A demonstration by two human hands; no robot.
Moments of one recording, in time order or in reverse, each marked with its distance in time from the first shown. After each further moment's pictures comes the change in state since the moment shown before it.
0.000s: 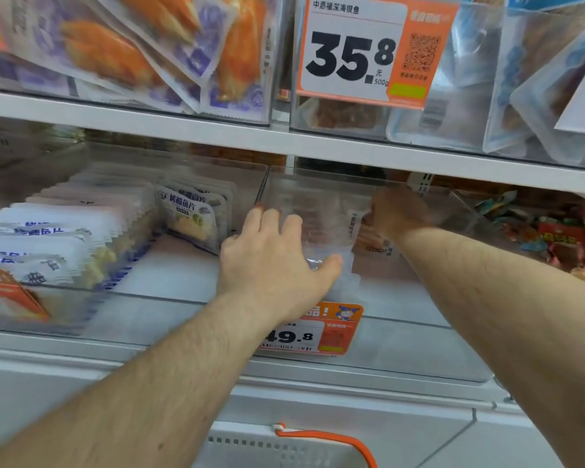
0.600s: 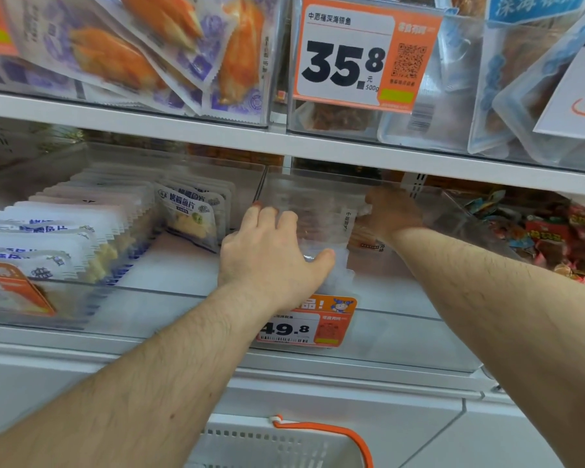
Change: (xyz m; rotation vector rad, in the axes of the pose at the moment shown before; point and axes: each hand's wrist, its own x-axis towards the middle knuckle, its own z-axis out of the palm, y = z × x) left_hand 0.000 0.002 -0.004 -0.046 -0.020 -0.024; right_hand -0.013 0.005 -0.006 0.260 0.016 -0.038
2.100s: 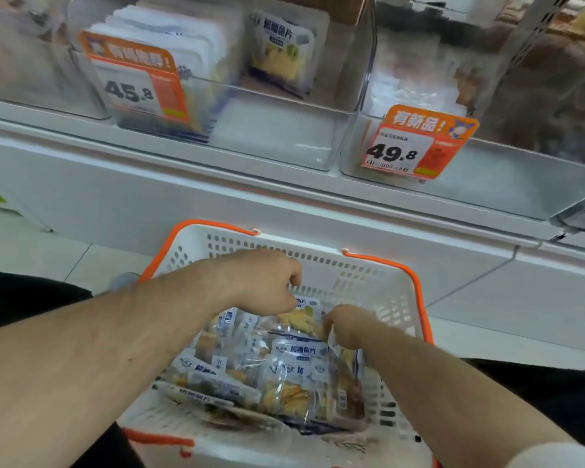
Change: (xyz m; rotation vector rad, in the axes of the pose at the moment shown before) left_hand -0.195 -0.138 0.031 -0.066 -0.960 0.162; right_hand -0.371 -0.104 0.174 -0.138 -1.140 -0.264
